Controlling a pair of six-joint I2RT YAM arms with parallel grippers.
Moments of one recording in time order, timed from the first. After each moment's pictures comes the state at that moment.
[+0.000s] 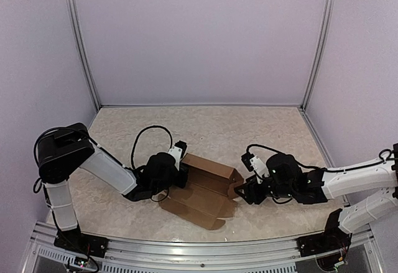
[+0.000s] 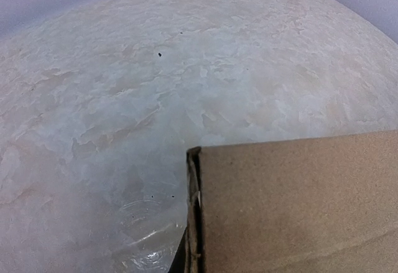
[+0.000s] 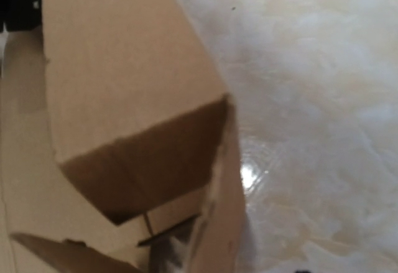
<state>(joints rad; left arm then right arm) -0.95 1.91 0.72 0.71 -0.36 -0.26 0.96 1.24 0.45 0.15 0.08 0.26</state>
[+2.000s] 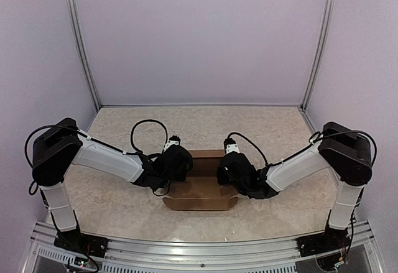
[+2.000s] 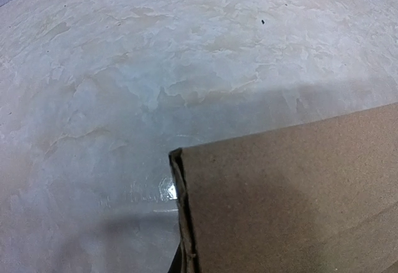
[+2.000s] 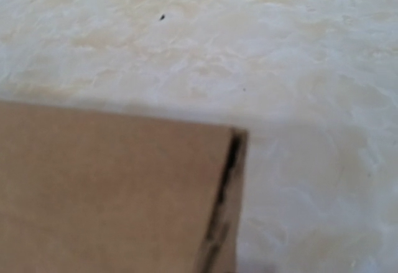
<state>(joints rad) -1.00 1.86 0.97 0.03 -0.61 -0.60 1.03 1.86 0.82 0.43 0.60 0.53</state>
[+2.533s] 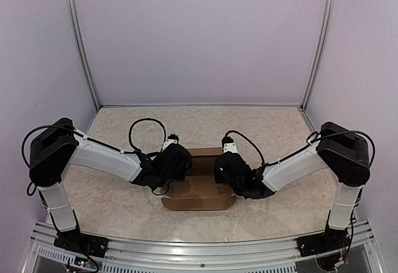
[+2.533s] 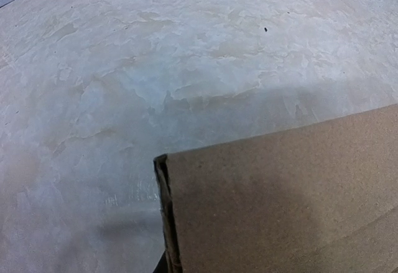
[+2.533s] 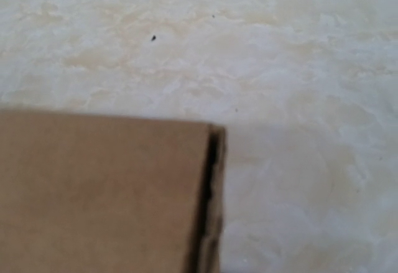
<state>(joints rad) -1.00 1.84 0.97 0.00 -0.63 -0.62 1.05 1.88 0.87 0.39 0.69 0.54</state>
